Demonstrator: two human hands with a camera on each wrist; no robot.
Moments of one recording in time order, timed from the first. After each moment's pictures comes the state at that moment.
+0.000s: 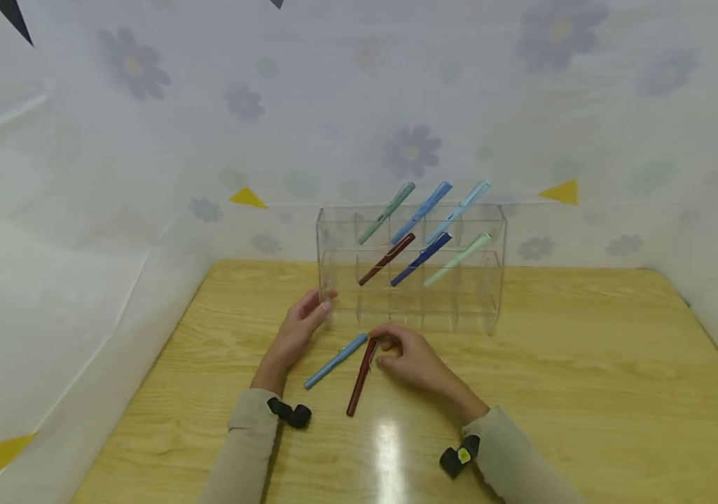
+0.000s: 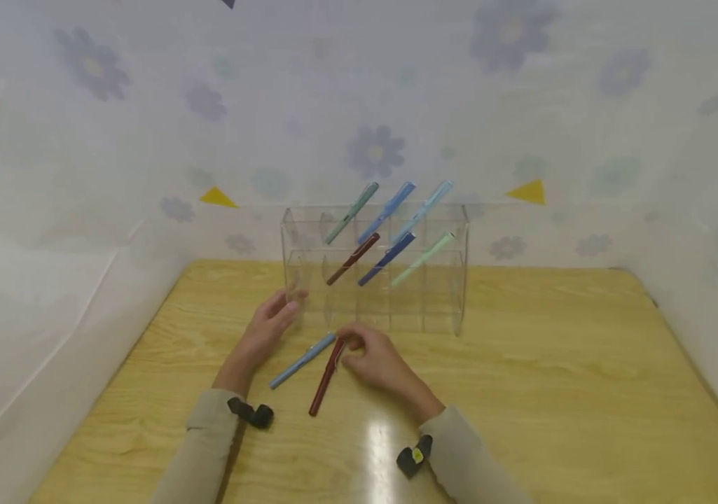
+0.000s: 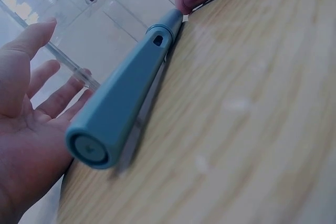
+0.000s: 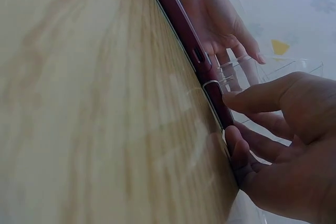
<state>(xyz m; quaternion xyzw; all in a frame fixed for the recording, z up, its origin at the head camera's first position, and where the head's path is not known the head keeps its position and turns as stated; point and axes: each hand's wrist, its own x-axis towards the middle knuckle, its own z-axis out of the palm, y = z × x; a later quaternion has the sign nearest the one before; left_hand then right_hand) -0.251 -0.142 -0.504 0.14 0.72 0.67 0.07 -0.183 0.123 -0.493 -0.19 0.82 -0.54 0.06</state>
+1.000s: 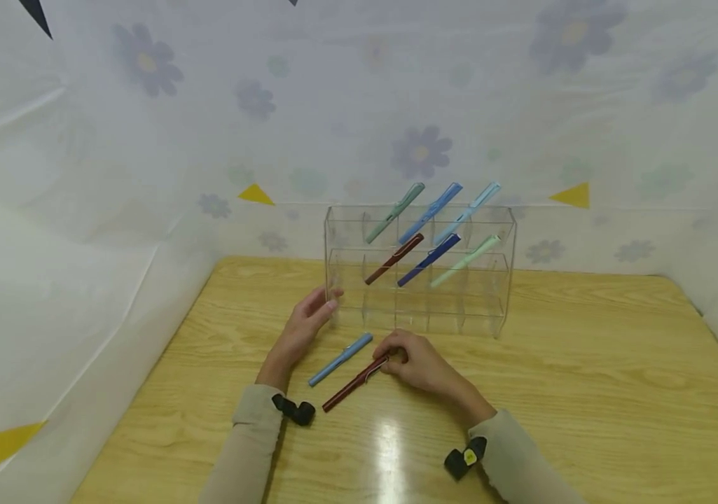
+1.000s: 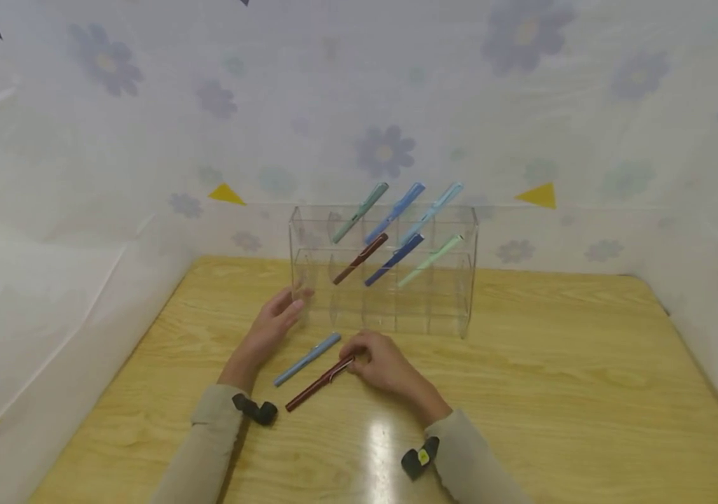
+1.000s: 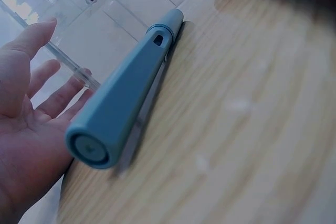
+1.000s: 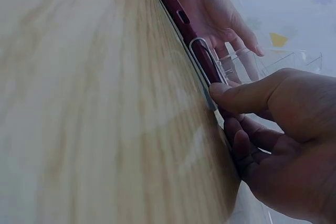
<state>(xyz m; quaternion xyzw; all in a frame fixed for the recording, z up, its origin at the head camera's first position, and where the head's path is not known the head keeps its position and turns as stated) -0.253 -0.144 -0.503 0.14 0.72 0.67 0.07 -0.182 0.128 -0.491 -0.27 0.84 -0.47 0.06</state>
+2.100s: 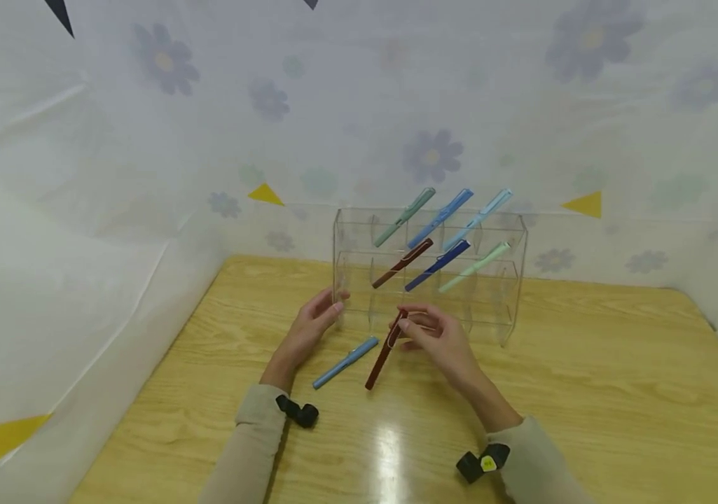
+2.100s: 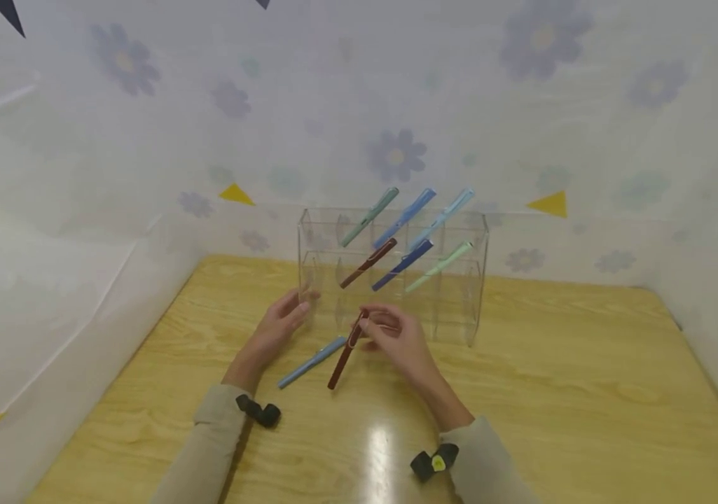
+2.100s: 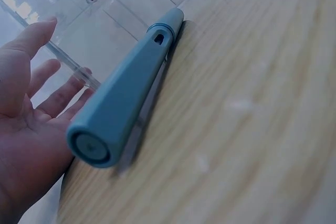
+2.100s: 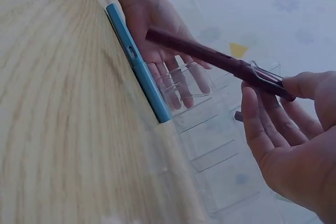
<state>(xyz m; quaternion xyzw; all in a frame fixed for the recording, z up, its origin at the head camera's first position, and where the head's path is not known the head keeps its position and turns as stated) -0.253 -0.145 -0.505 0.15 0.72 0.68 0.08 -0.180 0.138 -0.445 -0.16 0.66 -0.73 0.04</state>
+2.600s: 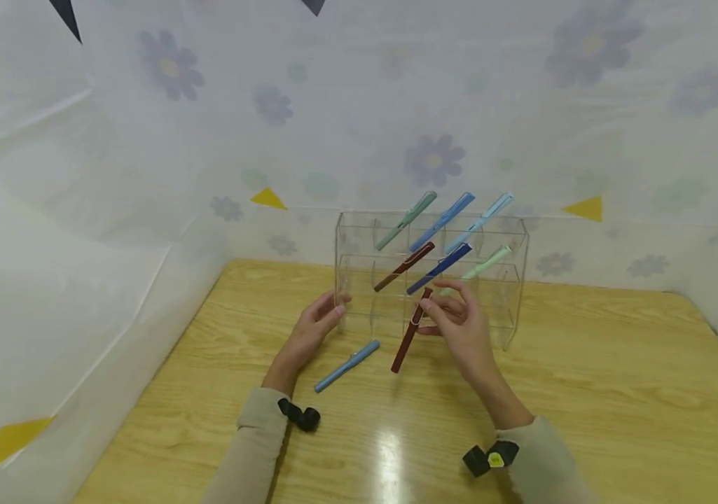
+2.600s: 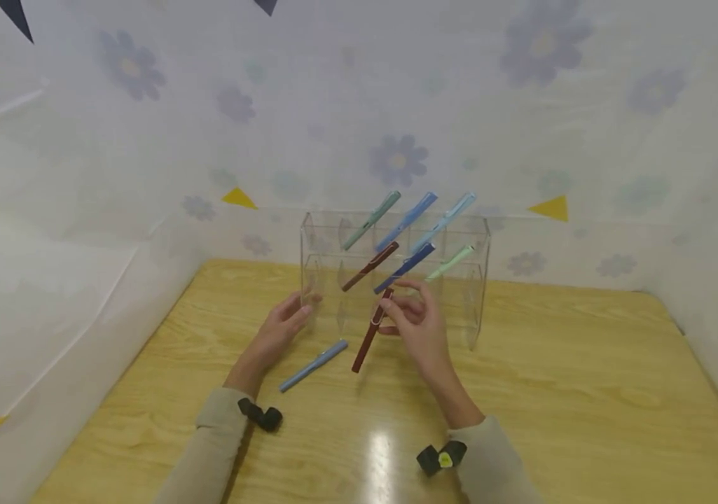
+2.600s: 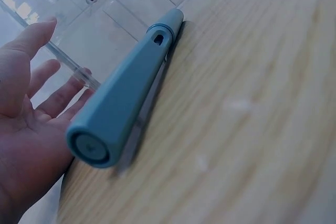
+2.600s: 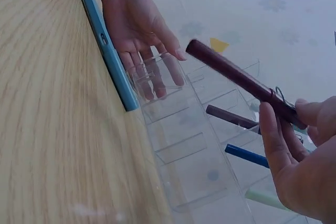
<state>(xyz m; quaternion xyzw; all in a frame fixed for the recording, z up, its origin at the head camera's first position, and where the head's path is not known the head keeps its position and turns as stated) -0.254 -0.145 -0.507 0.15 0.71 0.68 0.08 -0.189 0.149 -0.429 -0.12 0.64 -0.75 -0.10</state>
